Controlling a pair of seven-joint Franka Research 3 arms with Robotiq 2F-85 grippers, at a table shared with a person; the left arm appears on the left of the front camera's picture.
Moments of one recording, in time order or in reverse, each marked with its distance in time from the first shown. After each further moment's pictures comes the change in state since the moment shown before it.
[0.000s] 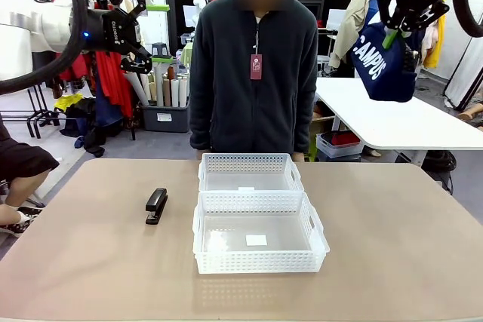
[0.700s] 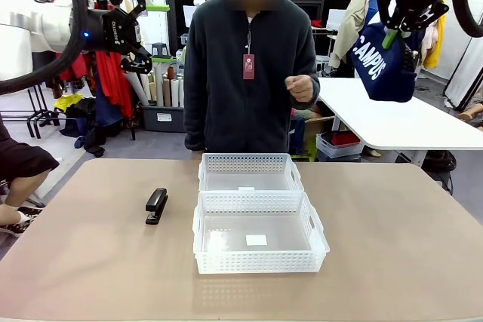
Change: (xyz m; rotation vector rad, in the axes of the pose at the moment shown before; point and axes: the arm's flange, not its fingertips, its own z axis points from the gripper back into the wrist) left arm 0.000 0.000 0.000 0.000 0.000 0.000; right arm 0.000 0.000 0.000 0.000 0.000 0.000
